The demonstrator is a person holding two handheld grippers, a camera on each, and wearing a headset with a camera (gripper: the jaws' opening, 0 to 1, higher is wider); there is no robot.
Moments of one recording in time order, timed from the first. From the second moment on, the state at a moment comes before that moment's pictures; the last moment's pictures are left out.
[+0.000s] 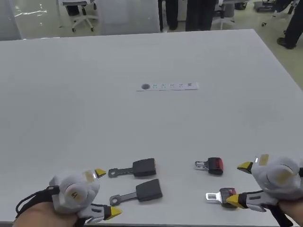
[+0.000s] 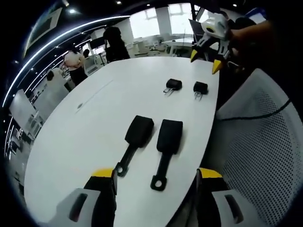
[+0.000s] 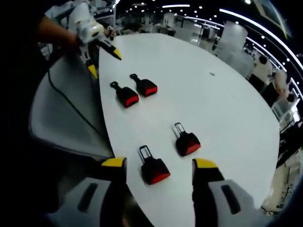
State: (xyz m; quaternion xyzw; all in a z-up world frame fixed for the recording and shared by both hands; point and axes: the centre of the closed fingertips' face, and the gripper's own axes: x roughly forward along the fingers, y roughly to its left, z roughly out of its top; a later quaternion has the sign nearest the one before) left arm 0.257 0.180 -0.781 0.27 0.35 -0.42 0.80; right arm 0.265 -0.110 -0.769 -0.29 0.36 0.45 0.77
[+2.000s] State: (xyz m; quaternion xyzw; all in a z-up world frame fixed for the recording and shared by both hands) left arm 0.272 0.096 -0.849 0.41 0.39 -0.57 0.60; right arm 0.263 -0.121 -0.853 -0.36 0.40 0.57 0.62
